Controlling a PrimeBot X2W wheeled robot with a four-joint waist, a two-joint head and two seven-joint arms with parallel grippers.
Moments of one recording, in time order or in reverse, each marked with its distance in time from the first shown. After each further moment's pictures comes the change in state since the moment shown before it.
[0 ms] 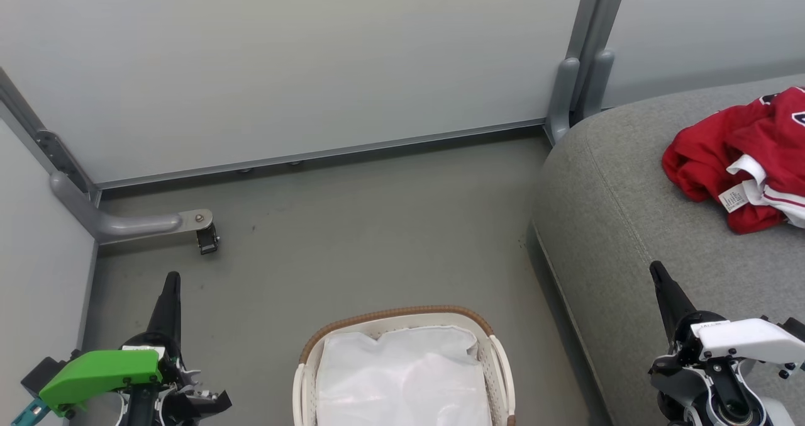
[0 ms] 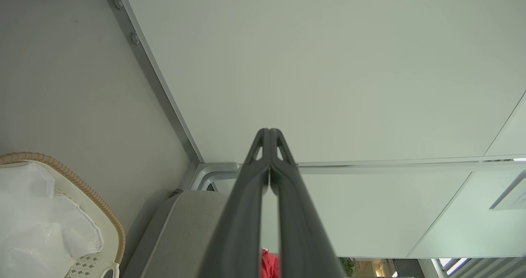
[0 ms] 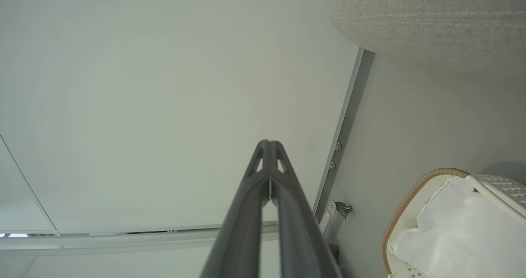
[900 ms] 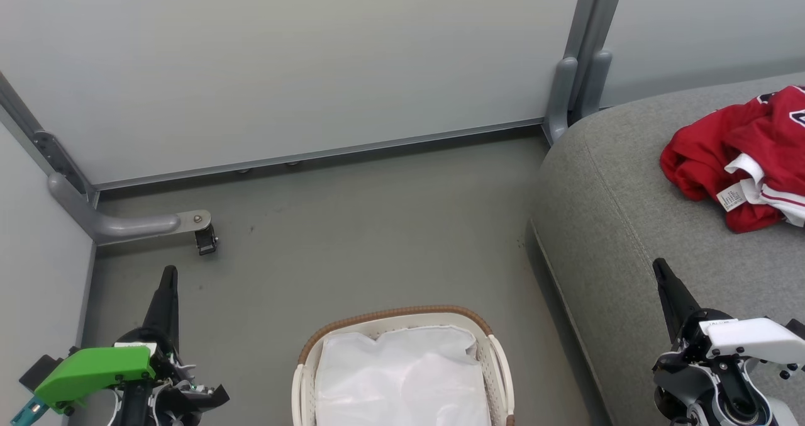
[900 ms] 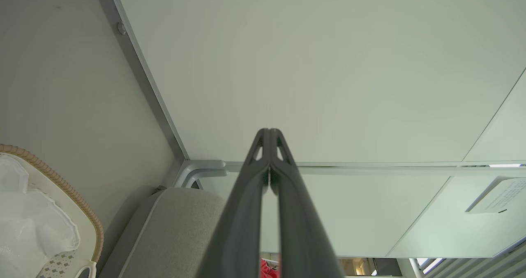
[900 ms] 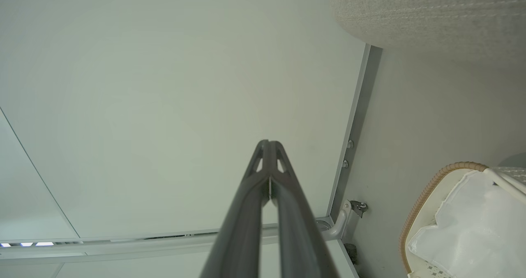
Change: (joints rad) left arm -0.009 0.000 0.010 -0.005 -0.065 -0.004 0.018; right arm -0.002 -0.001 -0.013 -0.006 0.072 0.000 0.018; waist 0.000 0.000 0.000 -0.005
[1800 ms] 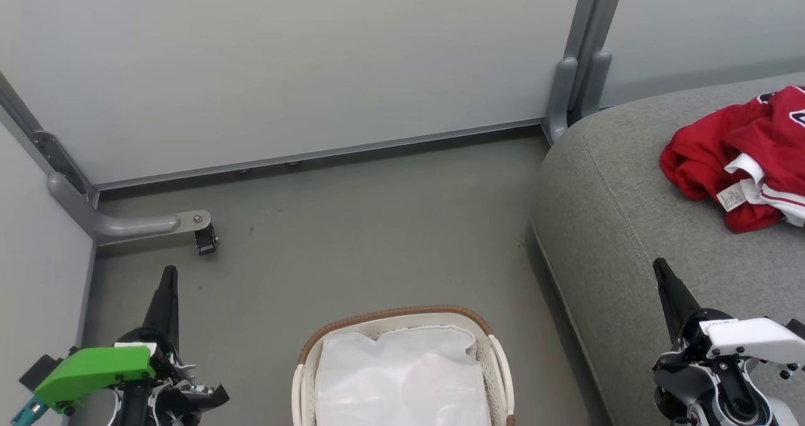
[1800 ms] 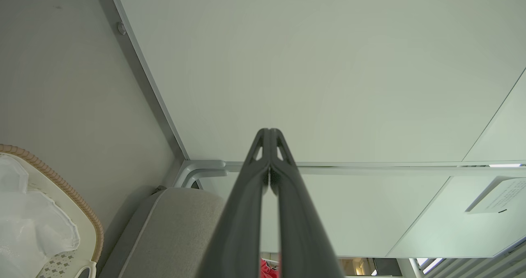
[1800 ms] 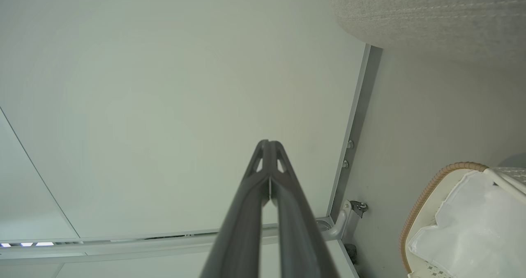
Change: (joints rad) left arm 0.000 0.000 0.000 0.000 0.000 0.000 0.000; right arm 0.000 0.000 -0.001 0.000 0.000 0.000 0.000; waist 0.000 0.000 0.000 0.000
